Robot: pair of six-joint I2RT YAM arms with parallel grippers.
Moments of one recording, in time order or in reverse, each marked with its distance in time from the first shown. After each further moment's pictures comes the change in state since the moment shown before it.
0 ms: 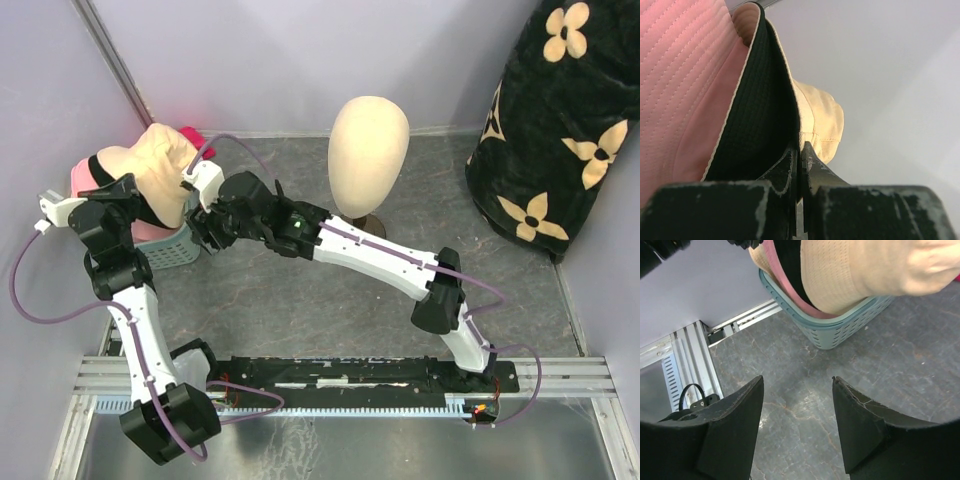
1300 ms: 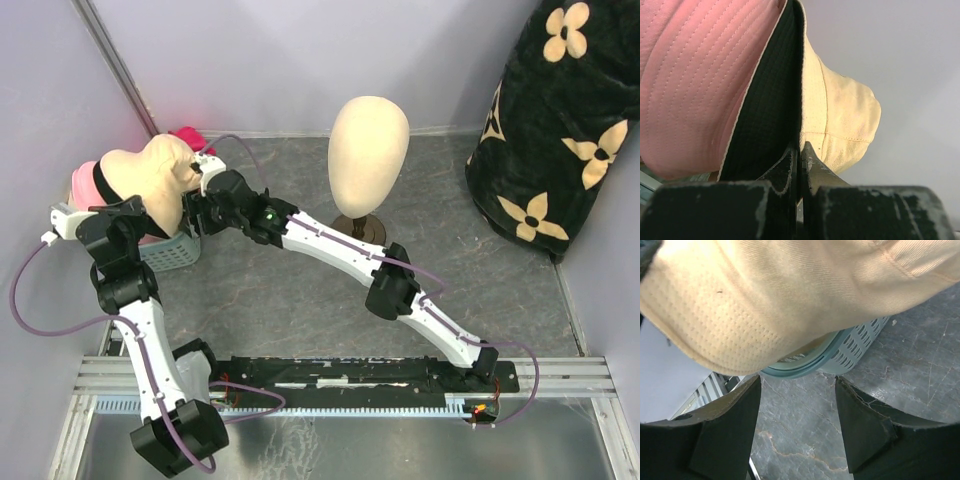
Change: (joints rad) left arm 0.004 -0.091 -0.061 -0.143 -0.027 0.148; right arm -0.079 0.405 0.341 0.048 -0.034 0.393
